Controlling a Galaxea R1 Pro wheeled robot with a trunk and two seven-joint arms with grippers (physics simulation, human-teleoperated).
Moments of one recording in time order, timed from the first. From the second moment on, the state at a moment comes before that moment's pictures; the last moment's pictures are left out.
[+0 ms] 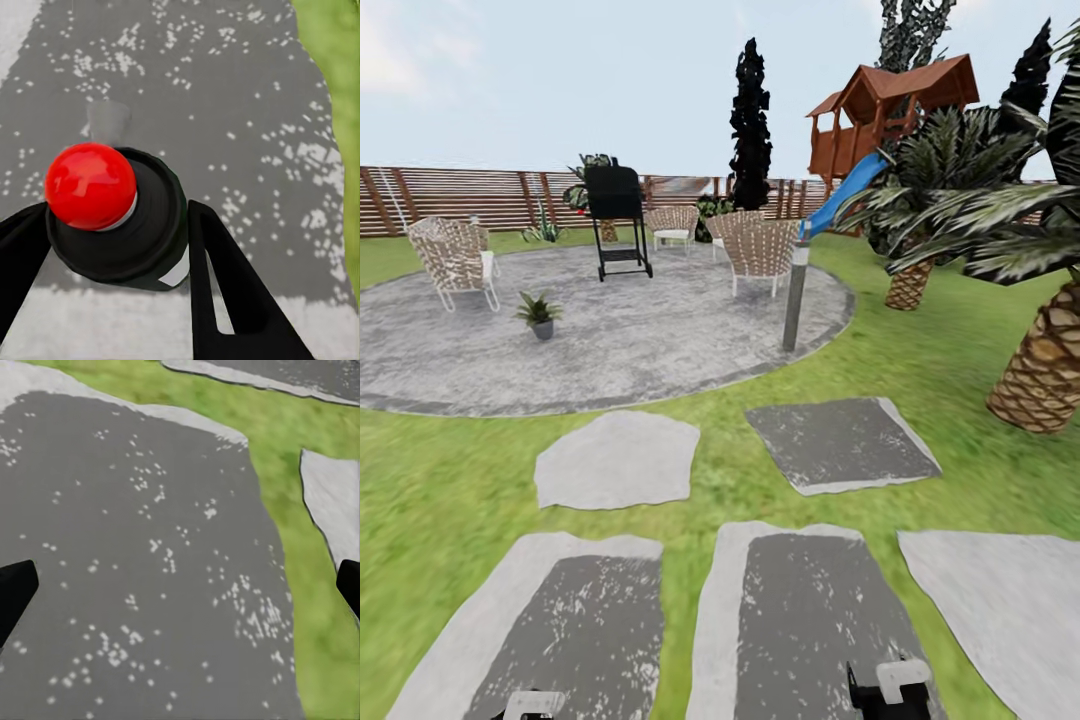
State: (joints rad) left arm -0.38 0.16 -0.10 -0.07 0.15 -0.44 -0.12; right arm -0.41 -0.04 -0.31 -0.04 0.55 -0.62 -0.24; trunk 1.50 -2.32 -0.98
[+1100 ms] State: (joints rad) left arm -0.38 0.16 -0.10 -0.07 0.14 -0.44 -0.12; right arm -0.41 -0.04 -0.31 -0.04 0.55 -0.62 -0.24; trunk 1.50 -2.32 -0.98
